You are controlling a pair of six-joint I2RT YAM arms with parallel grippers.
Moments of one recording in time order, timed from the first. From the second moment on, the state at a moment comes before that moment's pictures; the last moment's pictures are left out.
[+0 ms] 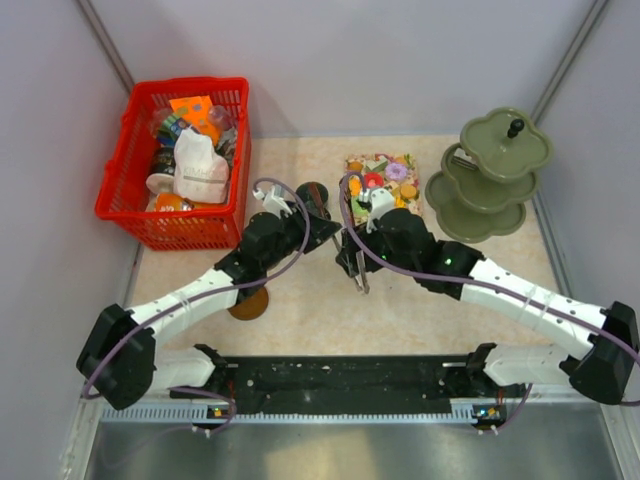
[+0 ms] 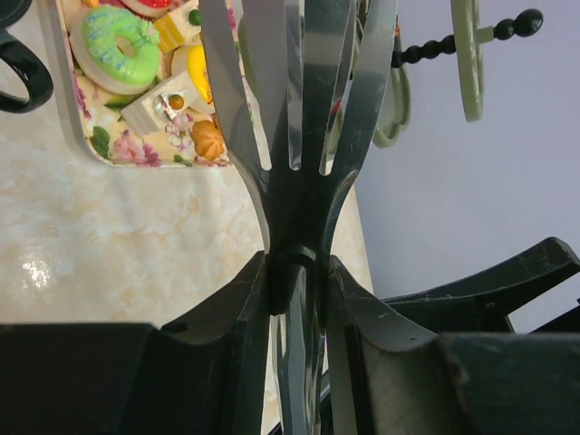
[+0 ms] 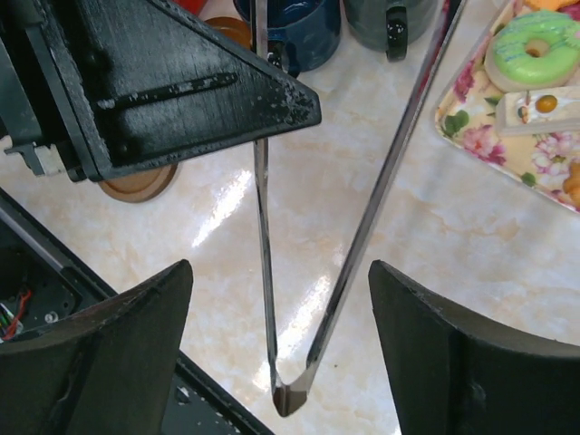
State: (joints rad) left arm -0.66 1.24 0.69 0.35 0.09 -1.03; right arm 0.93 1.19 1.02 -0.37 0.13 0.38
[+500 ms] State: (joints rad) left arm -0.66 1.21 0.69 0.35 0.06 -1.05; right arm 0.93 1.23 1.02 -0.38 0.15 0.37
